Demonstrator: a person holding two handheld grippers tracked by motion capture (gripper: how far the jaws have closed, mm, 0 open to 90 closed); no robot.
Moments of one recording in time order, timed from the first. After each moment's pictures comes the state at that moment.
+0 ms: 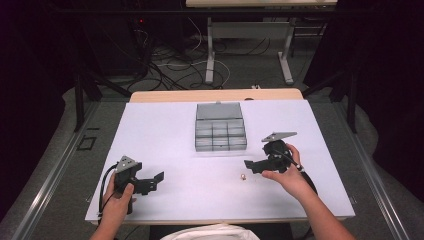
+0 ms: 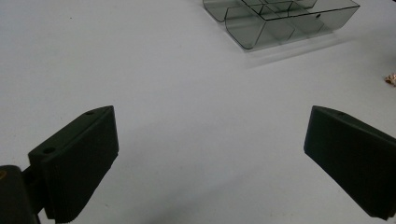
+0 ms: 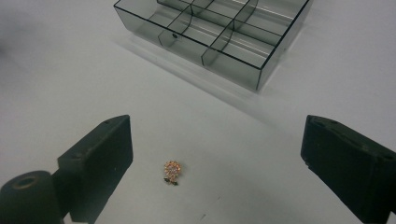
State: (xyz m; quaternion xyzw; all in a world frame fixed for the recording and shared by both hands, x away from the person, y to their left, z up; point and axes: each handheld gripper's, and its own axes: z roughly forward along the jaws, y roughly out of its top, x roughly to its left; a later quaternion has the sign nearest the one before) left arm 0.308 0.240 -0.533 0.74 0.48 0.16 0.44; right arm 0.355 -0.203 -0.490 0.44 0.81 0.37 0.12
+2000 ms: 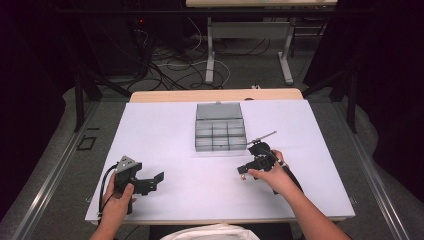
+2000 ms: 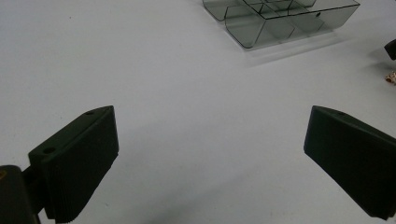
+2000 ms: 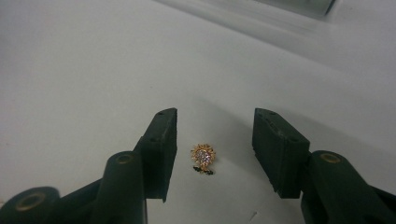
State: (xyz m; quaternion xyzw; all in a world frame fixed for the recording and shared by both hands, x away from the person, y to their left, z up) left arm 0.308 0.240 -0.533 0.75 0.48 0.16 0.44; right arm 0.377 -0.172 -0.525 0.51 0.81 0.29 -0.01
